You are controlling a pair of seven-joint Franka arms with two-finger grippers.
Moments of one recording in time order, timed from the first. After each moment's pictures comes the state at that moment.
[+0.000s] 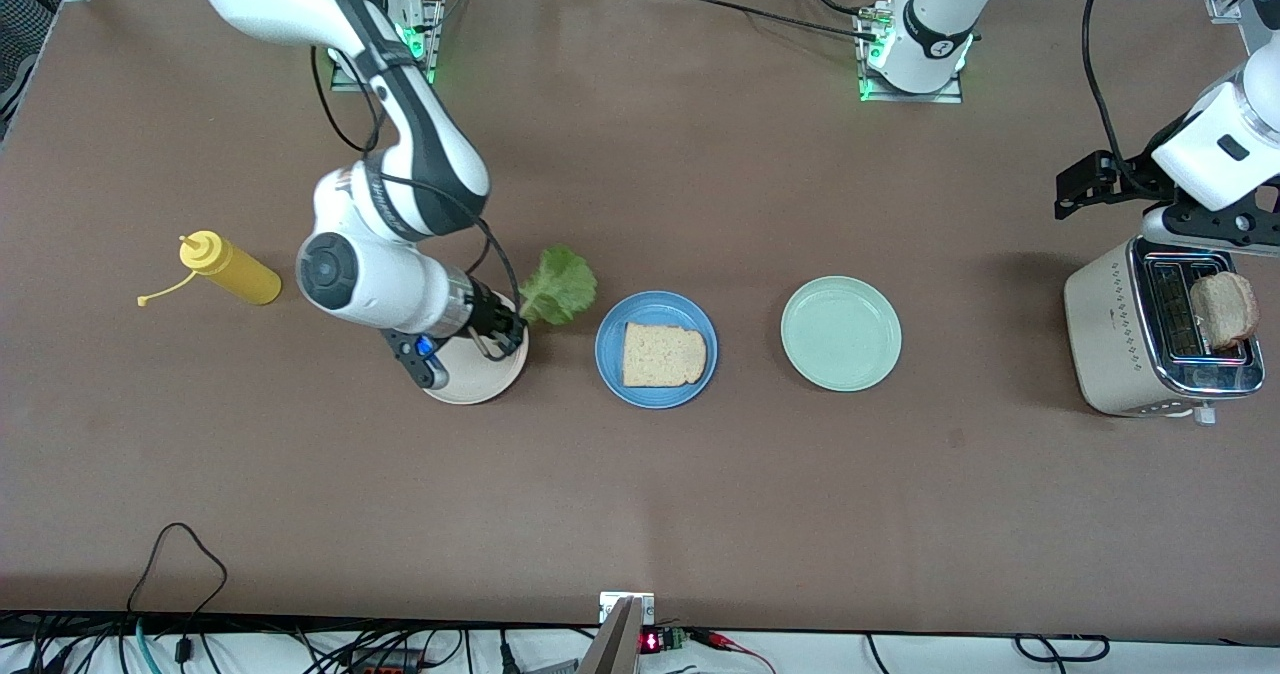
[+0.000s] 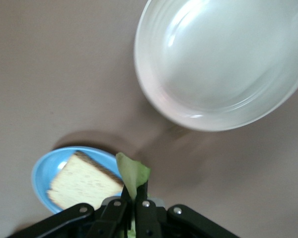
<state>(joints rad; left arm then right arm) -0.05 0.02 0.00 -1.62 0.01 1.58 0.06 0.48 0.60 -0.04 -1.55 0.44 2.14 1.14</state>
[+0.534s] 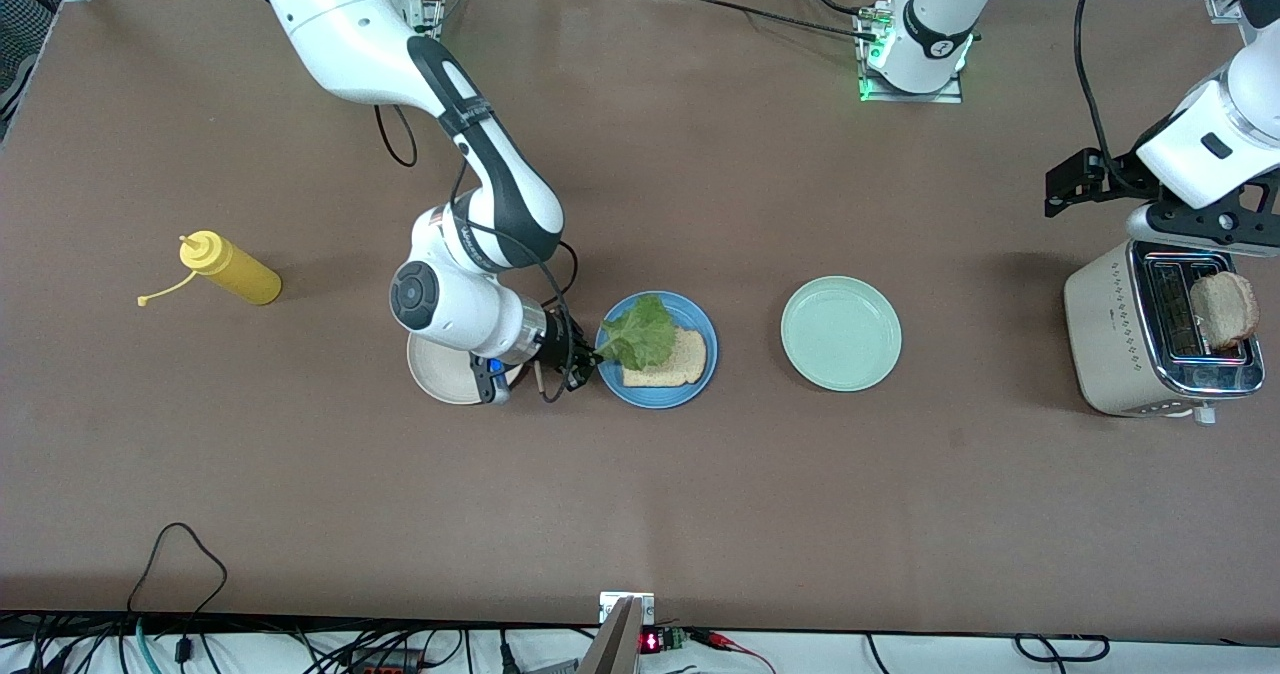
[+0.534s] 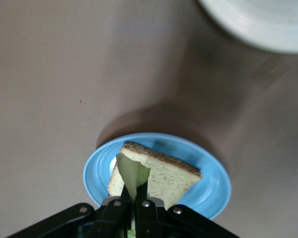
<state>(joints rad) -0.06 0.02 -0.01 -1.62 0.01 1.58 0.06 0.56 0.82 -0.04 -1.38 0.63 2.33 1.35</state>
